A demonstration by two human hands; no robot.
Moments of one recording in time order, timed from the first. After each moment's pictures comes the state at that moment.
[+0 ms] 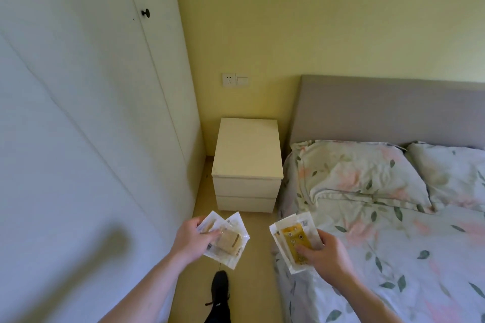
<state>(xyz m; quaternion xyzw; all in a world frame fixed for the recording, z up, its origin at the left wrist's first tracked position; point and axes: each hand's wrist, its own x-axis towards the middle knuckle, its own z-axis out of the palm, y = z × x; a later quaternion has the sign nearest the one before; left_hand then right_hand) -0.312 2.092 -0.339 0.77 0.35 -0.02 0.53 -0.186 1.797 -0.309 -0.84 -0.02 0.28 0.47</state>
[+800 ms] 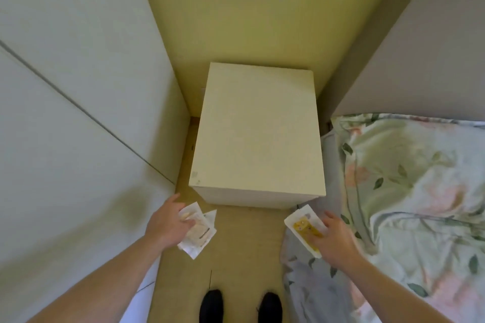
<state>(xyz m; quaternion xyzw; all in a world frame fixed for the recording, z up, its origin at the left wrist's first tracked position) -0.005 2.340 -0.695 0.85 0.38 -0.22 0.30 0.168 1.985 -0.673 -0.91 -0.06 0.34 0.22</state>
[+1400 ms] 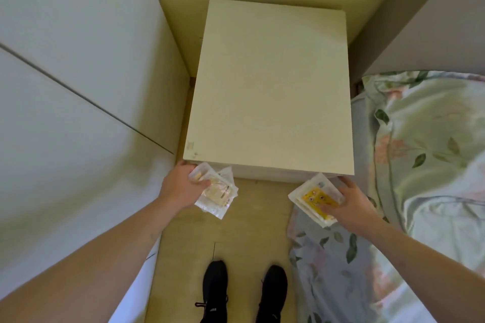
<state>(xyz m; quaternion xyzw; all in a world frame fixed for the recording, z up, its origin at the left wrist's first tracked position) 0.046 2.343 -0.759 0.81 0.41 -0.14 0.39 0.226 1.995 -0.742 -0.91 -0.09 0.38 0.14</state>
